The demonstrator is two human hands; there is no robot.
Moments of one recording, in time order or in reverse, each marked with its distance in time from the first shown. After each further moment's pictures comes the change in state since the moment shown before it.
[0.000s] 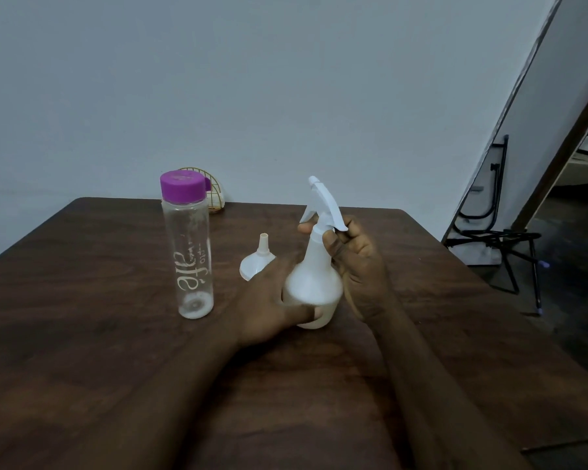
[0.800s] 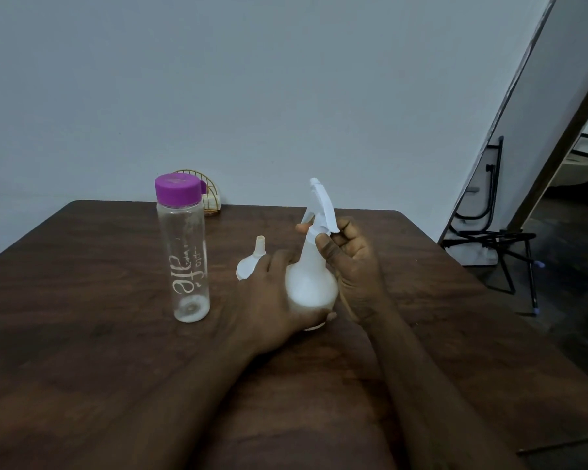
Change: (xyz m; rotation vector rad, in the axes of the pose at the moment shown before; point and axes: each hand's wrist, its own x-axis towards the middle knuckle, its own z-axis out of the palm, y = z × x) left_hand 0.002 0.006 0.018 0.363 0.319 -0.035; right_hand 0.000 0.003 0.004 0.025 0.045 -0.006
